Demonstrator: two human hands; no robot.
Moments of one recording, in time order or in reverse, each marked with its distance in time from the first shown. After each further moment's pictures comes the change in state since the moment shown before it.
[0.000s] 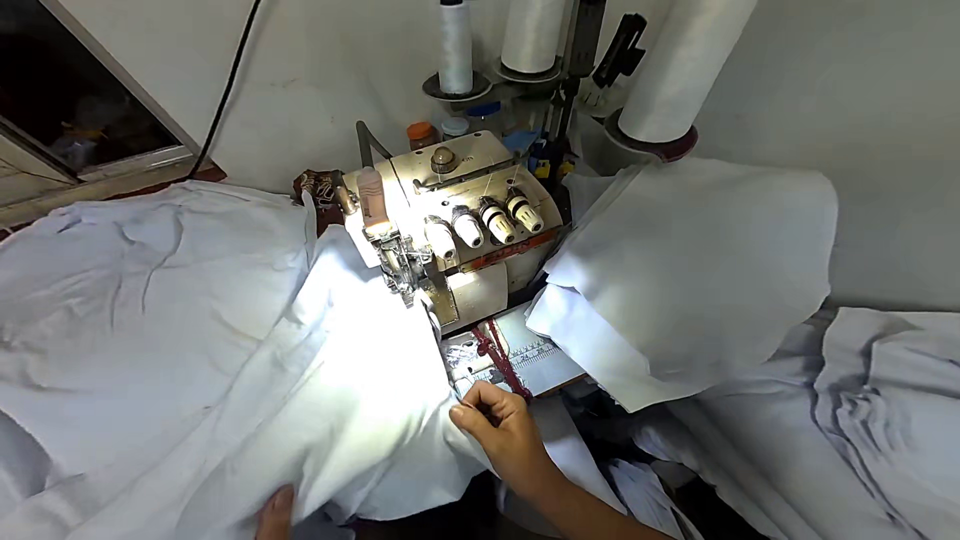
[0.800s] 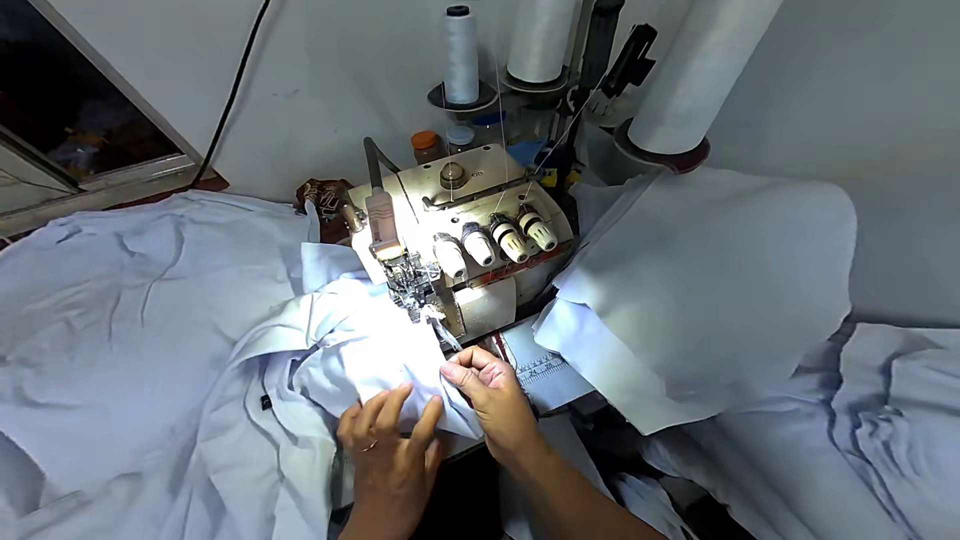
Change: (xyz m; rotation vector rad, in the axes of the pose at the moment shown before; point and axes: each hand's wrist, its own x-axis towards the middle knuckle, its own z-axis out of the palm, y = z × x) left_hand 0.017 -0.004 0.110 0.161 -0.177 0.613; right_hand 0.052 -0.015 0.018 0.228 0.151 0.266
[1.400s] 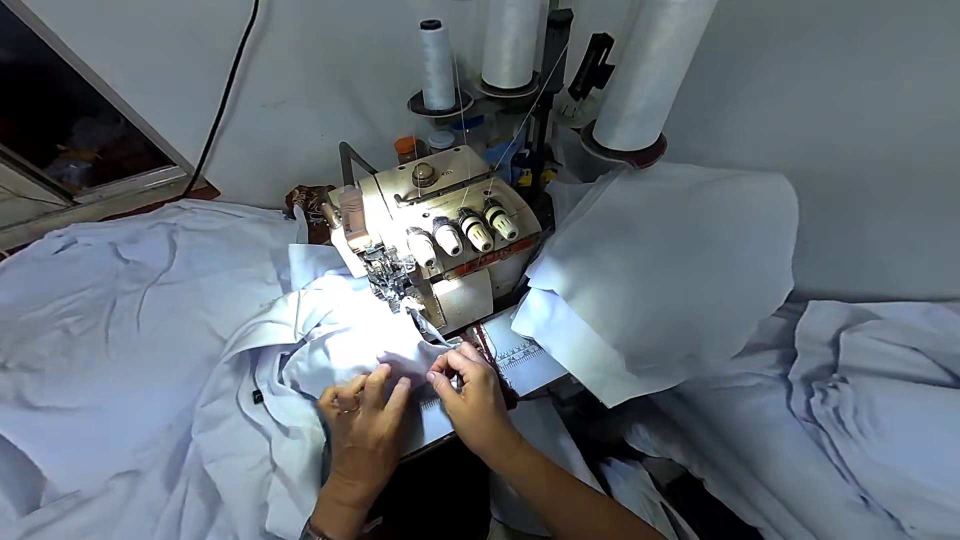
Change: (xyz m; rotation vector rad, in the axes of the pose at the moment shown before) left_hand 0.011 -0.015 0.008 0.155 -0.016 0.103; right_hand -0.010 0.024 -0.014 -0.713 0.087 -0.351
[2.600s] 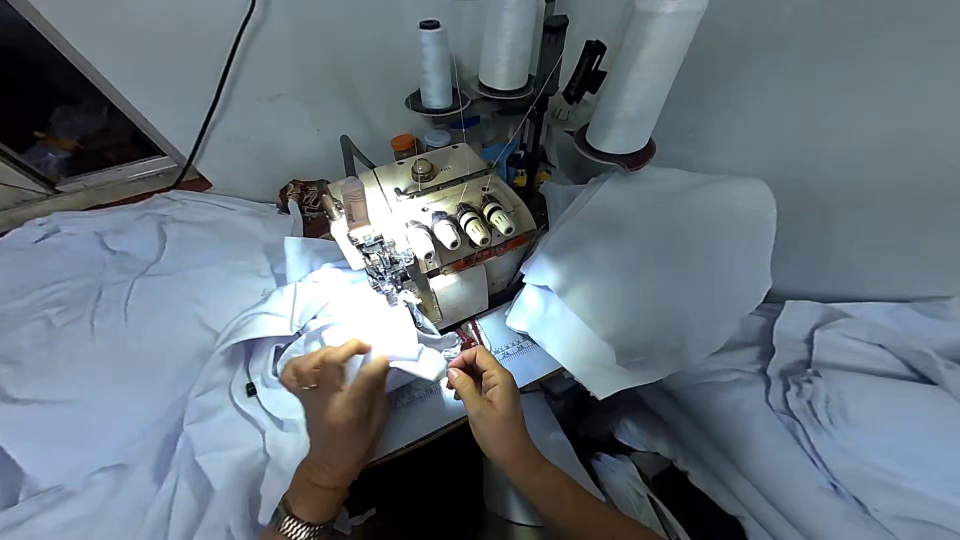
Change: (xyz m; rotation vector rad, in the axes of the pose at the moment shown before) left_hand 0.030 -0.016 -0.019 -0.231 0.140 -0.023; right_hand -0.021 -0.012 -0.021 0.358 0.046 0.066
